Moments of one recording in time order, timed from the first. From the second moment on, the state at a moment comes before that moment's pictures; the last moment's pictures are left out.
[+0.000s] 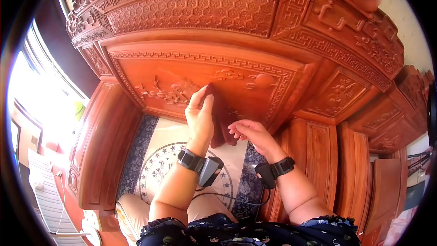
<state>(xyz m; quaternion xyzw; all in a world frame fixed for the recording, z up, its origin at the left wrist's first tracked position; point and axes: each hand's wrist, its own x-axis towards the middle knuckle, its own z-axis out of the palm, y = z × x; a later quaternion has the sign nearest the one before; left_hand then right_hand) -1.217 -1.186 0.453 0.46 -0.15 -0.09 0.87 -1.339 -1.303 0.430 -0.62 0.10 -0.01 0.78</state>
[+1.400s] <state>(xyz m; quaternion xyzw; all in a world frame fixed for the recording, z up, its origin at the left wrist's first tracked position) -1.179 -1.178 0.514 0.72 -0.52 0.34 0.32 -1.336 -1.302 0.424 -0.65 0.11 0.01 0.75</state>
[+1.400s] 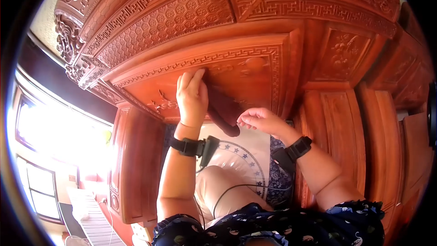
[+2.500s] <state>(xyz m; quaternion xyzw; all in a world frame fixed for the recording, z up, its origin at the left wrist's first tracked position) -1.193 -1.194 0.468 0.69 -0.39 0.37 0.49 -1.332 -1.299 0.412 -0.67 0.07 0.01 0.74</state>
